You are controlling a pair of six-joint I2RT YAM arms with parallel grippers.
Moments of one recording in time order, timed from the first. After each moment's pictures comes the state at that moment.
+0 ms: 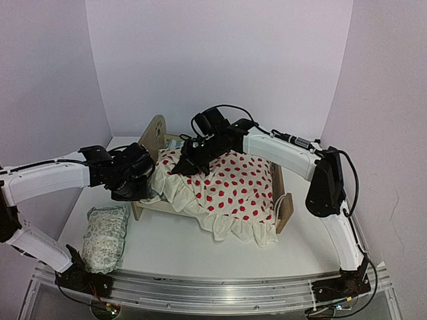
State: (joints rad) left arm -0.83 1.37 1.08 -0.87 -0.44 -0.81; right arm 0.87 2.35 2.29 -0.73 -0.56 1.02
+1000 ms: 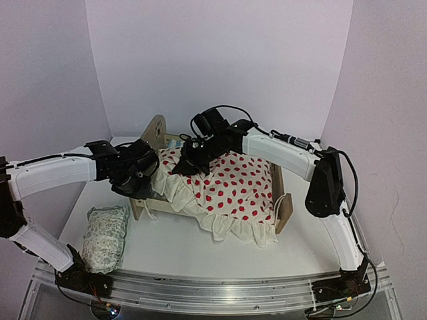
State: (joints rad) left arm -0.82 1.41 1.14 -0.93 -0.44 -0.56; right arm 0.87 2.35 2.29 -0.73 -0.52 0.99
